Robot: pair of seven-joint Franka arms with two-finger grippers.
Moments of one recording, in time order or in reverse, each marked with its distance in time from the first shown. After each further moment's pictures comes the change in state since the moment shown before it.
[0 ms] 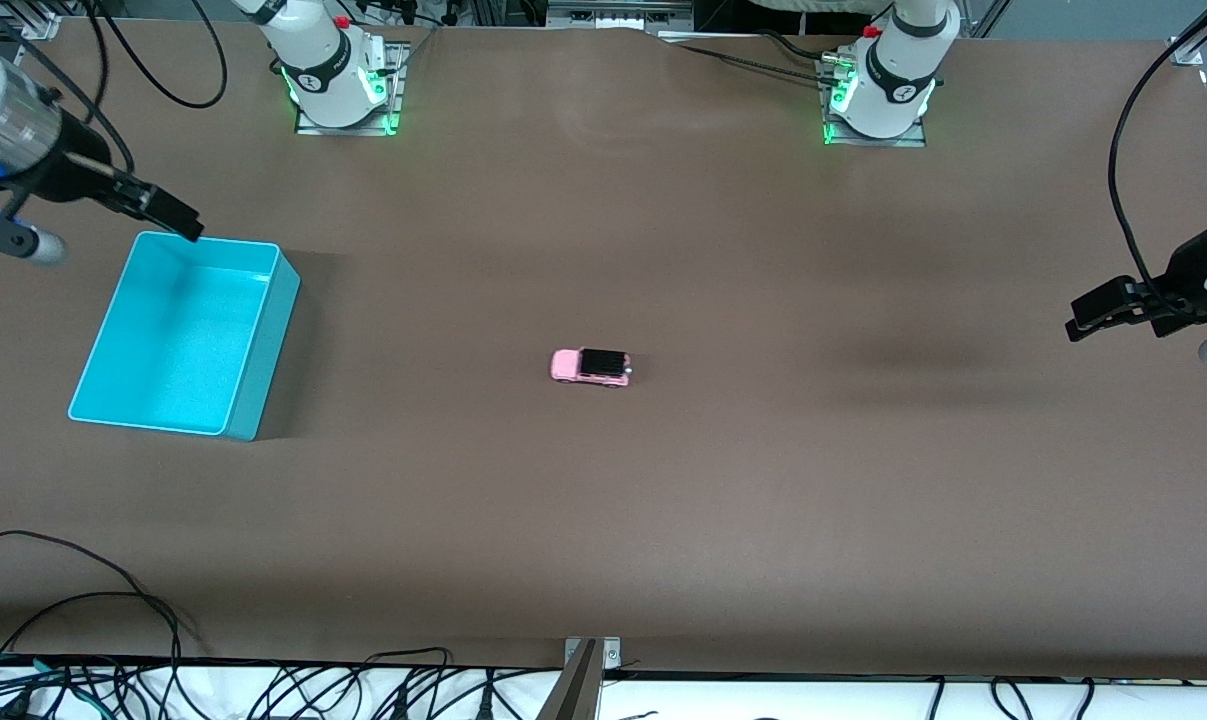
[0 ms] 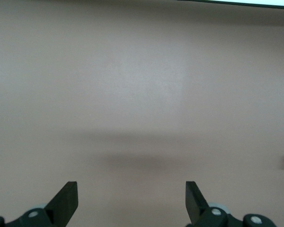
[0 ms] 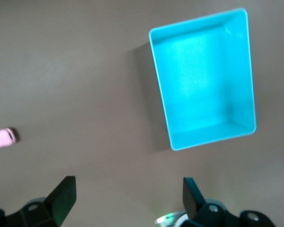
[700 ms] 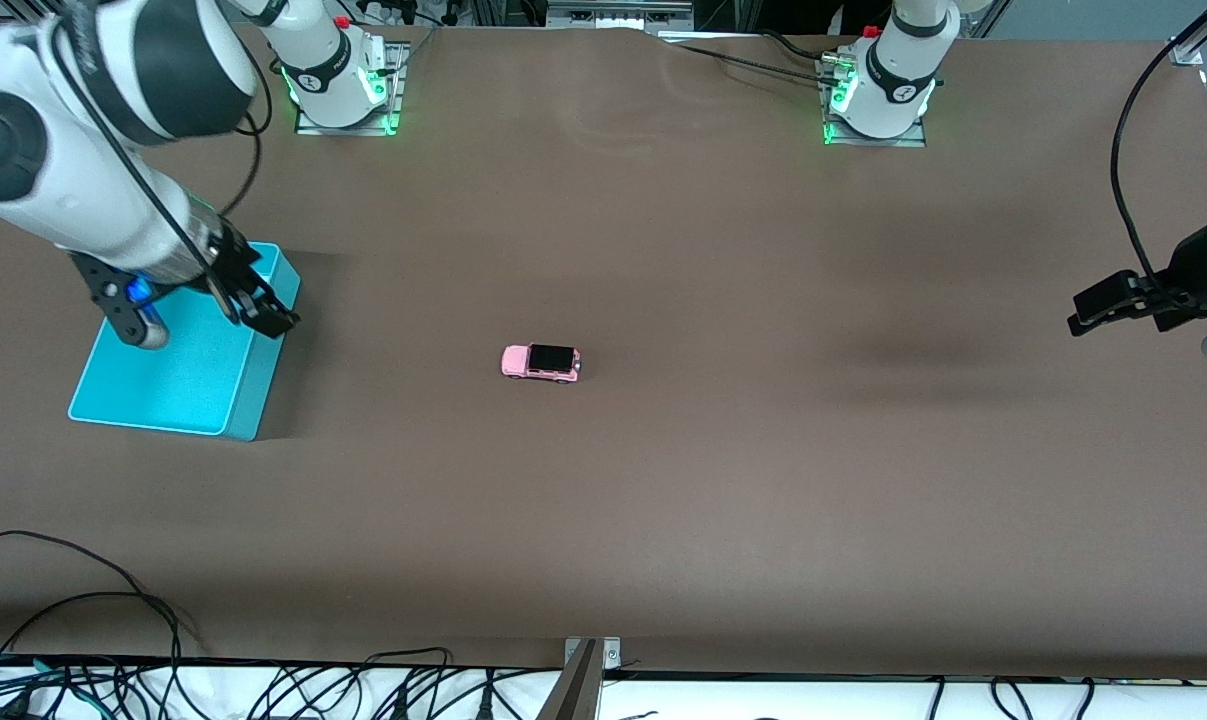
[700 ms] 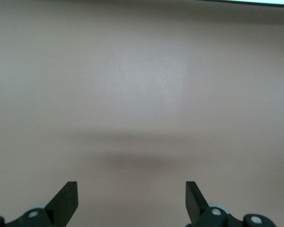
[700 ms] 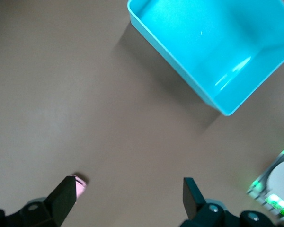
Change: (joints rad) left arm -0.006 -0.012 0.008 0.000 0.000 -0.024 0.000; right arm 0.132 0.190 0.003 -0.002 0.000 0.175 0.727
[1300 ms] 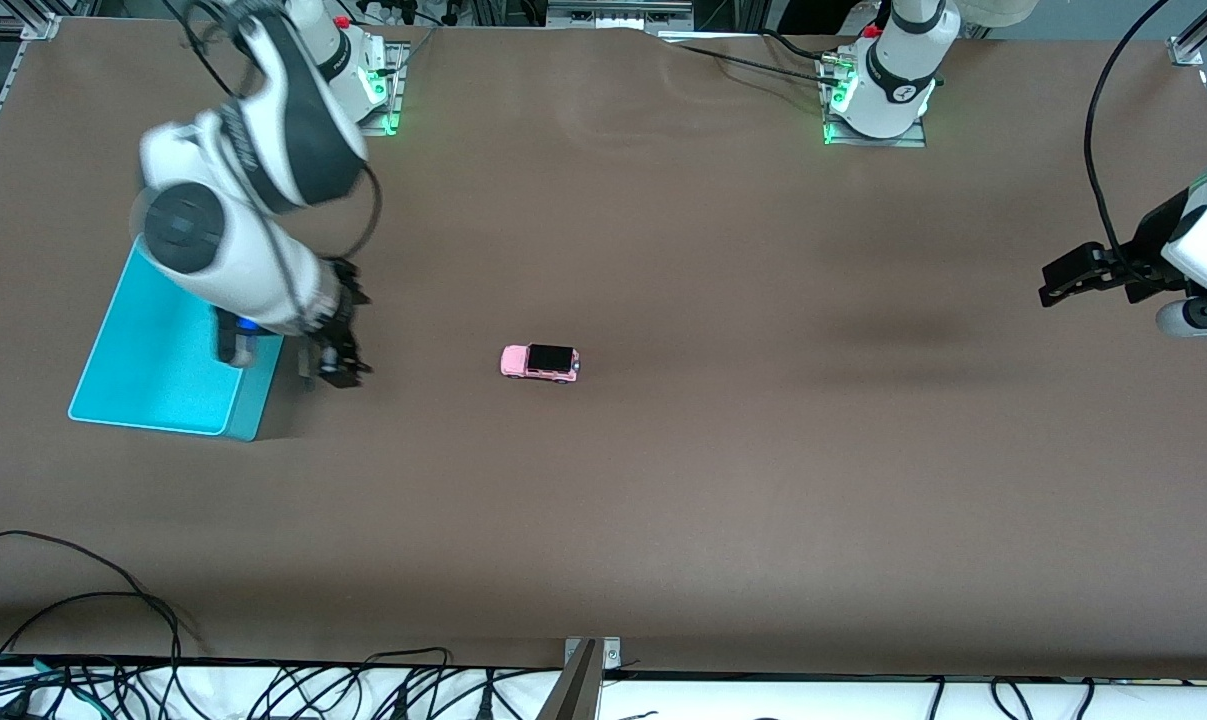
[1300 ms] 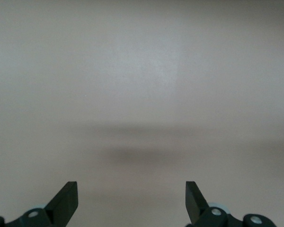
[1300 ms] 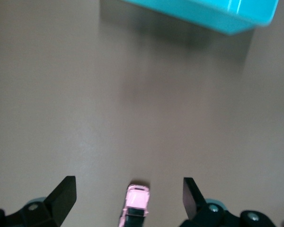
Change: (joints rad) left arm -0.347 -0.061 0.336 -0.062 -0.042 -0.042 0.001; right arm 0.124 0.160 0.002 -0.006 0.001 0.214 0.596
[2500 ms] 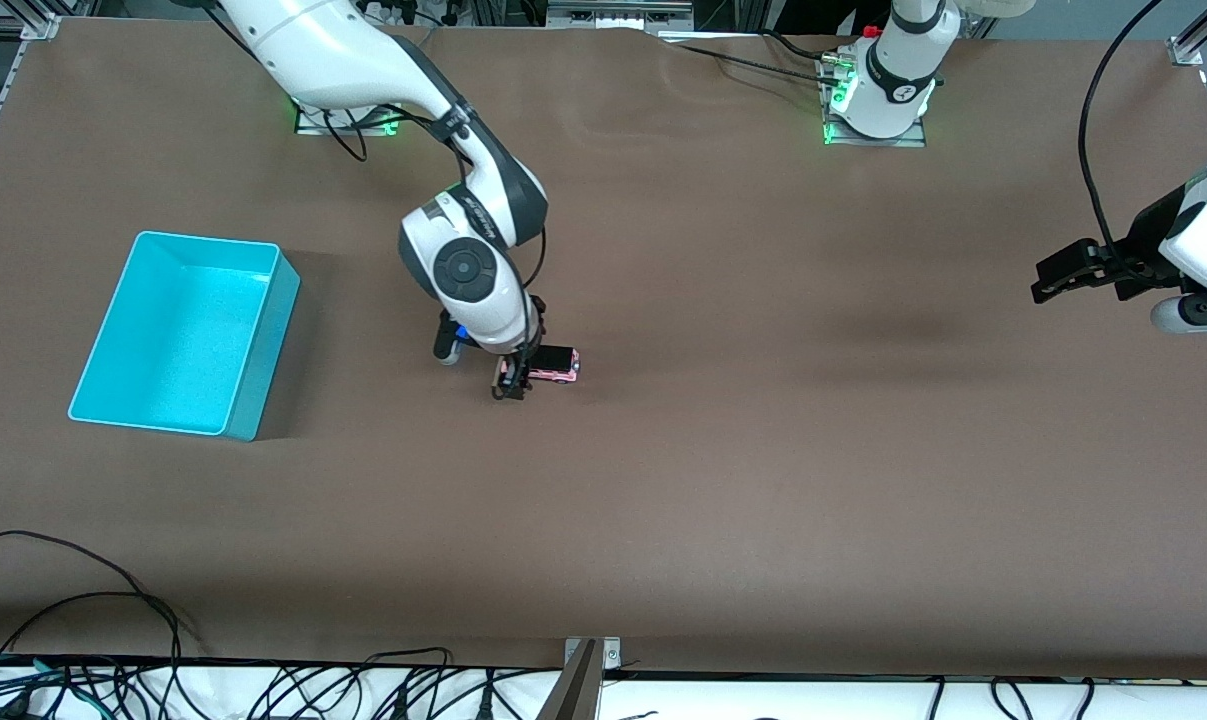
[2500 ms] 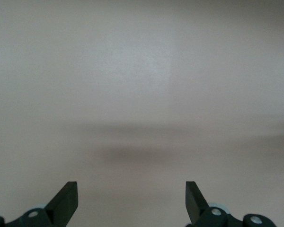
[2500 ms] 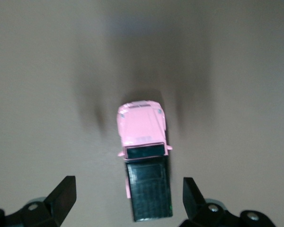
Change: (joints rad) left arm -0.003 -0.006 0.006 -0.013 -0.034 0.003 0.004; right arm 0.263 0.315 0.000 -0.001 0.001 0.425 0.526
